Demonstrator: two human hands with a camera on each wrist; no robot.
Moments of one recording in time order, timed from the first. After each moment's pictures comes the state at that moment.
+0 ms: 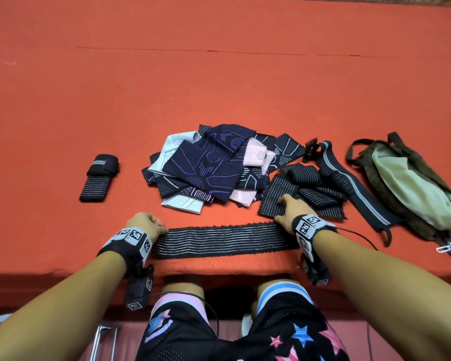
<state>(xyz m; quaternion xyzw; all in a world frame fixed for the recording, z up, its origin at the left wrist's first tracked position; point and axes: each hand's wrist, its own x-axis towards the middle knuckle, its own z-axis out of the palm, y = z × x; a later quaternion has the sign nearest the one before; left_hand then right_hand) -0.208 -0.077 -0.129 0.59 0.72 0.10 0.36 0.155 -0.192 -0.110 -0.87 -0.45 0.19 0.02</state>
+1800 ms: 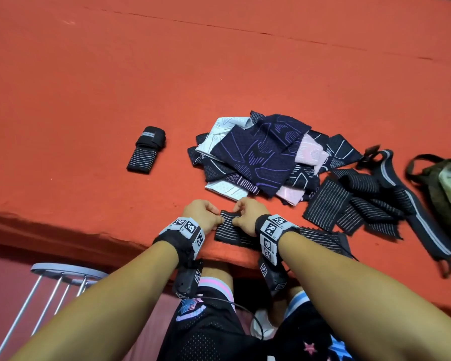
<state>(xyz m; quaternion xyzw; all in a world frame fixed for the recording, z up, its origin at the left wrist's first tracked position) -0.190 -0.101 -0.137 0.56 0.66 0.18 0.47 -0.034 -0.124 -0.129 -0.75 -0.57 0.33 0.11</state>
